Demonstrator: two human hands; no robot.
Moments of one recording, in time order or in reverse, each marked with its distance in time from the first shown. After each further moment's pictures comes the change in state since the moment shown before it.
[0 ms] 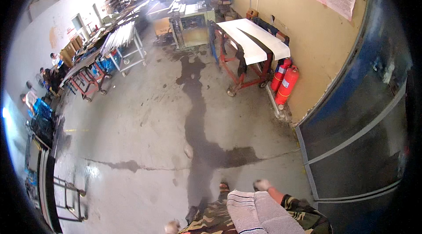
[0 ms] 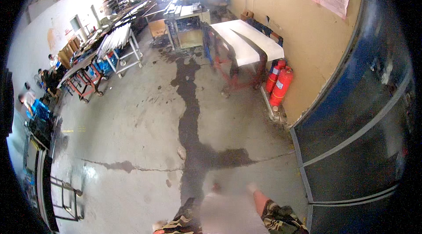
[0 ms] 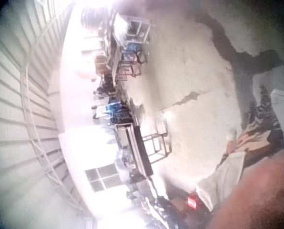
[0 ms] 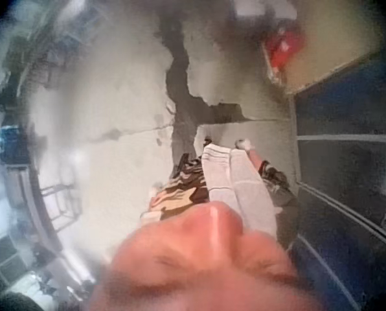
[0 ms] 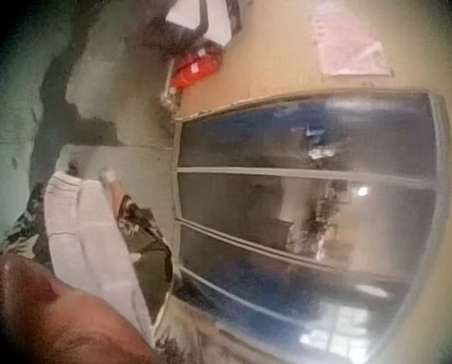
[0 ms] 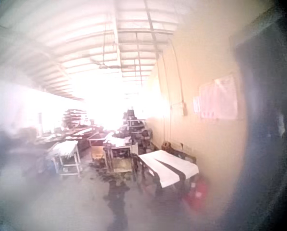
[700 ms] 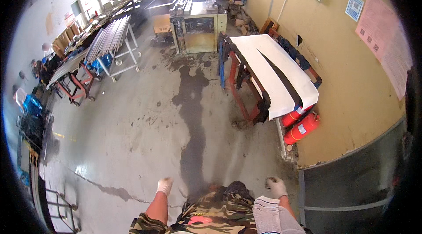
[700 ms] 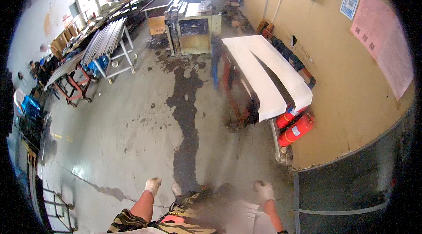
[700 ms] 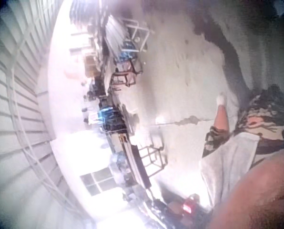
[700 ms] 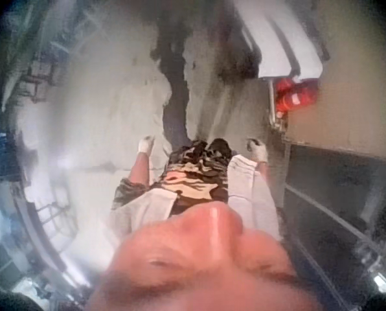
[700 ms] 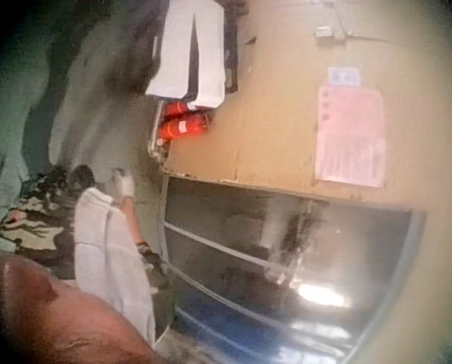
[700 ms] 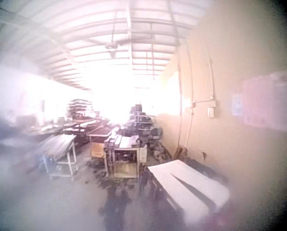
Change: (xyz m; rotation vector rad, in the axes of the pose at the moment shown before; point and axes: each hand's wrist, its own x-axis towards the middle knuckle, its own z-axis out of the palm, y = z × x) left_hand 0.628 0.143 -0.401 -0.810 0.092 -0.417; right_hand 0.235 -0.356 -0.277 0.492 0.252 -0.039
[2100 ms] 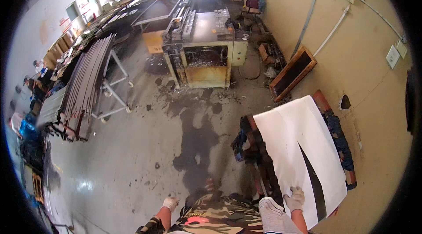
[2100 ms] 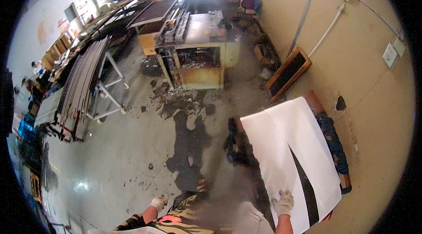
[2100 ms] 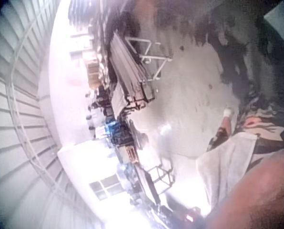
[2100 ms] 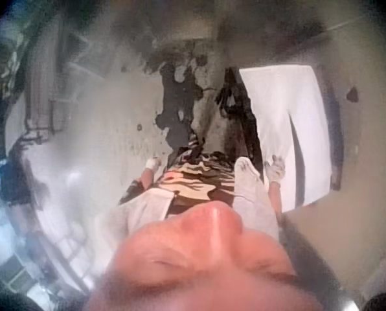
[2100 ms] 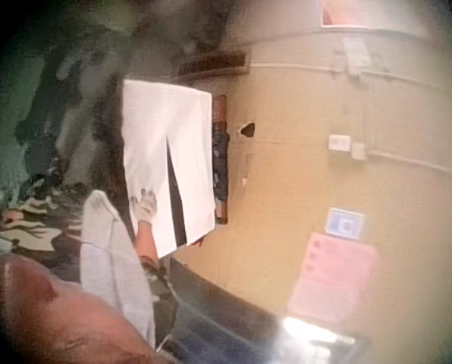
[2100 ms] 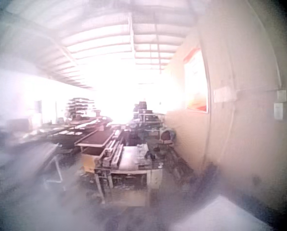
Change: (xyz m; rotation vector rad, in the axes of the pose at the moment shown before) left_hand 0.522 0.499 -0.044 -0.314 -0.174 -0.258; right_hand 0.560 -0.537 0.057 -0.972 0.306 -0.114
